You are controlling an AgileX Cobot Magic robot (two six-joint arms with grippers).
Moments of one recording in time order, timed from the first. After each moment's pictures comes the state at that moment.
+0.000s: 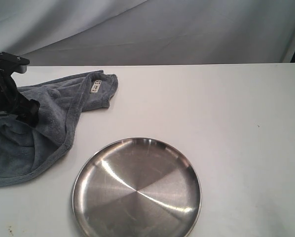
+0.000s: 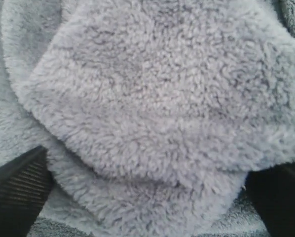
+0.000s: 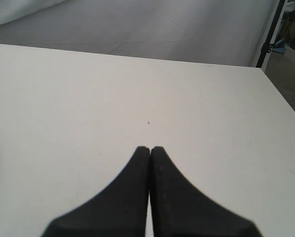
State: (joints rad) left arm -0.01 1.99 -1.35 0.02 0.80 0.33; right arm 0.00 0.01 0.00 0.03 0.35 -0.12
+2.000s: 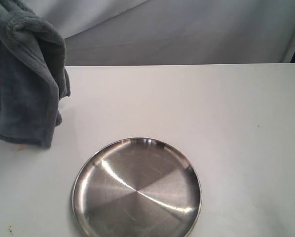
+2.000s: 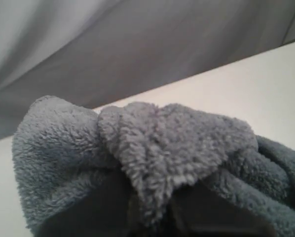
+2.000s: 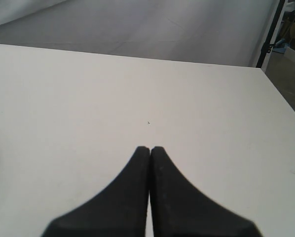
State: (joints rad) left arm -0.01 1.34 -1.35 -0.37 0.74 0.53; right arm 0.00 0.01 0.00 0.03 0.35 -0.12
